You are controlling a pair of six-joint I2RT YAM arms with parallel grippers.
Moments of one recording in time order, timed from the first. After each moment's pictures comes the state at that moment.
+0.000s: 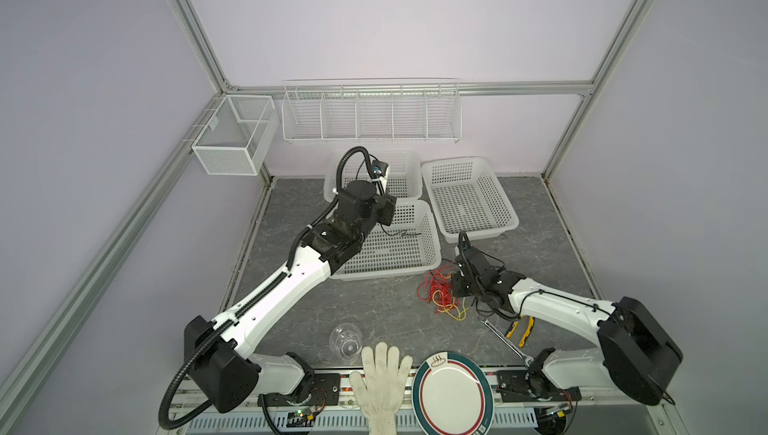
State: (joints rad) left arm -0.70 1.38 1.24 -0.23 -0.23 -0.04; right arm 0.70 1.36 0.66 -0.27 0.17 0.47
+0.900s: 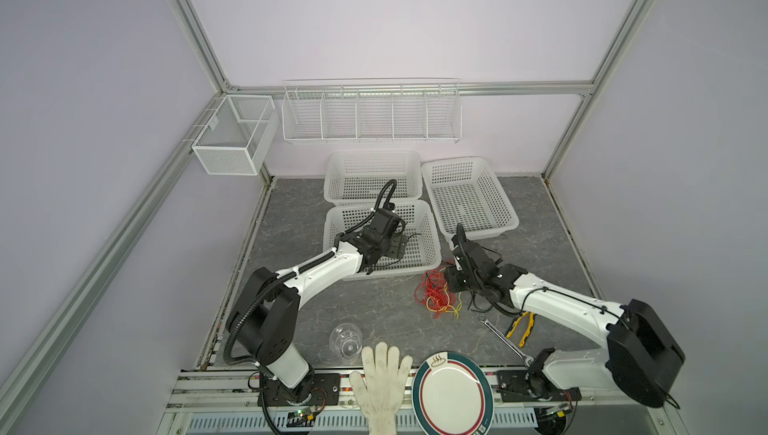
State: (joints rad) left arm -0.71 1.61 1.12 -0.33 -0.24 -0.28; right arm 0.72 1.33 0.76 -0.36 0.14 0.45
